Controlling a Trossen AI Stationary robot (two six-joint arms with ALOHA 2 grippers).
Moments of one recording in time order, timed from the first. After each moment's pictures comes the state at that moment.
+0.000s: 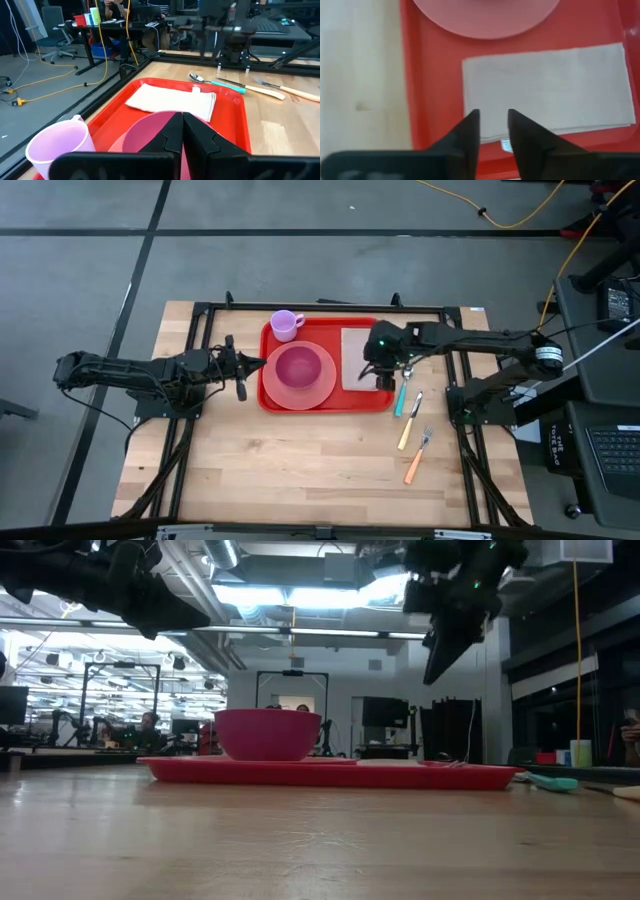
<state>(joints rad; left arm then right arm) 0.04 0.56 0.29 0.11 -0.32 -0.05 -0.26 1.41 1.08 -0.77 -0.06 -0.15</state>
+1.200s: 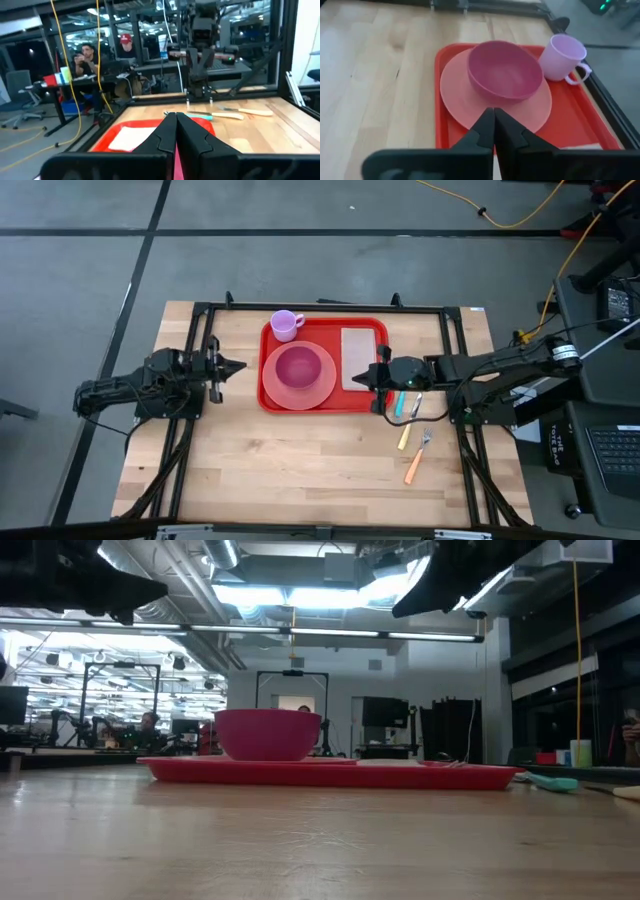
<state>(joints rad) 0.18 0.00 0.15 -0.06 0.00 0.12 0.10 1.22 0.86 -0.21 0.28 0.00</state>
